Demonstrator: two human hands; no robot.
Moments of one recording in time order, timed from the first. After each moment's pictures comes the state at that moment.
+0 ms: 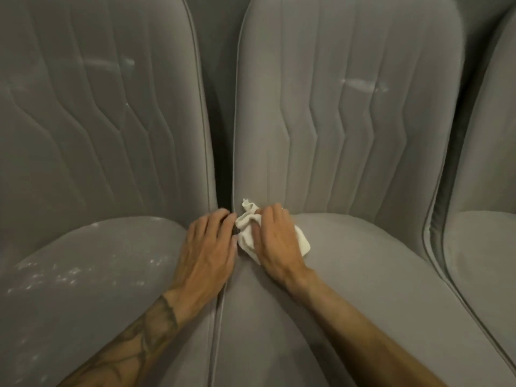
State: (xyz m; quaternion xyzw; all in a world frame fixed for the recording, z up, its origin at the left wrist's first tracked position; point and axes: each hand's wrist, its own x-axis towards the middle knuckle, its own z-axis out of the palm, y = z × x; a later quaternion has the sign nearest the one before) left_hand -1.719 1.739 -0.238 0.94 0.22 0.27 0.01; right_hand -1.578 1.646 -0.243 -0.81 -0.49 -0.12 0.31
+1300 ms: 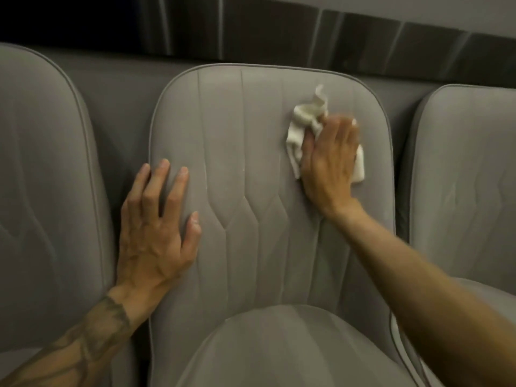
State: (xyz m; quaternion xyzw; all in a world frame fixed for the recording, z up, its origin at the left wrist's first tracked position) left_hand -1.542 1.820 -0.125 0.81 0.15 0.55 -0.10; right_hand -1.303 1.650 -0.033 -0.72 -0.32 -0.54 0.30
